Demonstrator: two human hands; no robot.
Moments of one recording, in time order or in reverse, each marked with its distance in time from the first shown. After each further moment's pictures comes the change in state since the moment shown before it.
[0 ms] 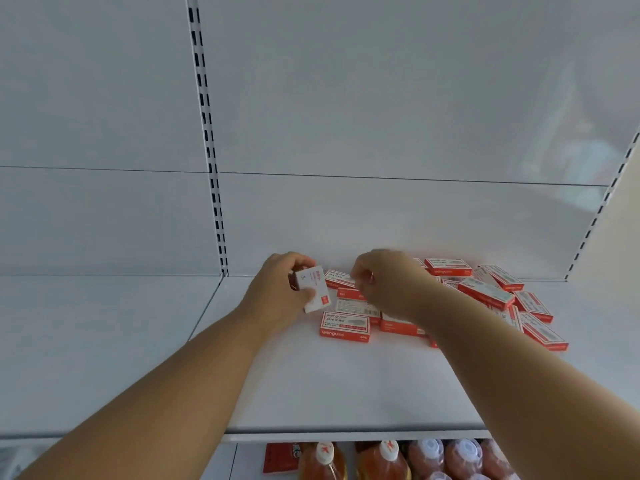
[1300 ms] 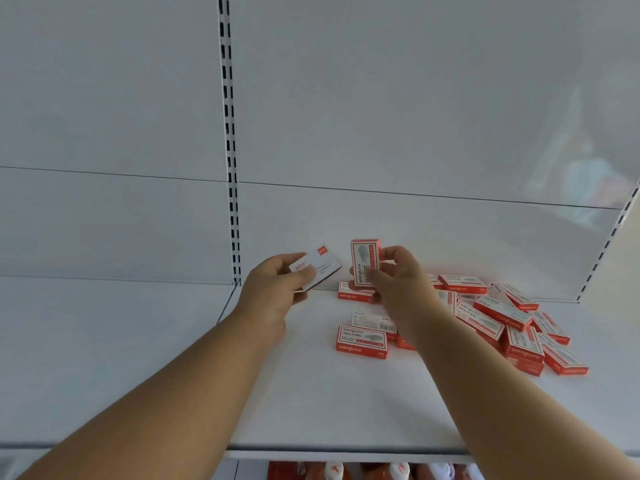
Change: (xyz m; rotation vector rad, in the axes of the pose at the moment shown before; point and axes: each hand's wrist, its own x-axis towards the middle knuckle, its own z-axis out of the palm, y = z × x) left_hand 0.003 0.010 -0.021 -0.774 0.121 -0.330; right_hand 0.010 -0.019 0.022 1.050 0.240 0.362
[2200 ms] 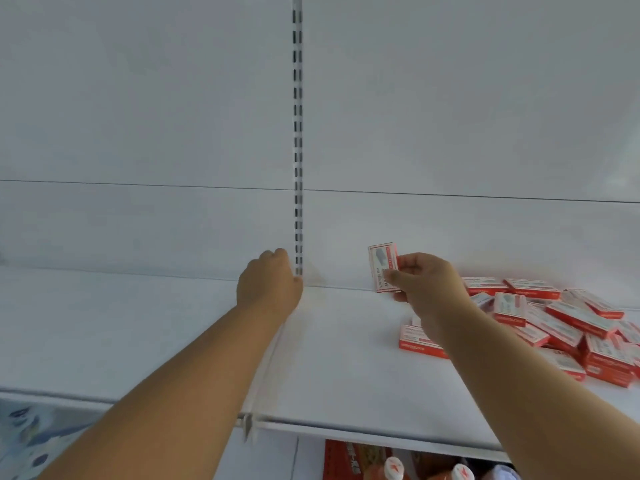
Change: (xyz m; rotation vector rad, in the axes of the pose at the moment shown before) left_hand 0.012 0.027 -0.095 1.461 0.308 0.365; right_hand -0.004 -0.012 0.049 0.046 -0.002 -0.033
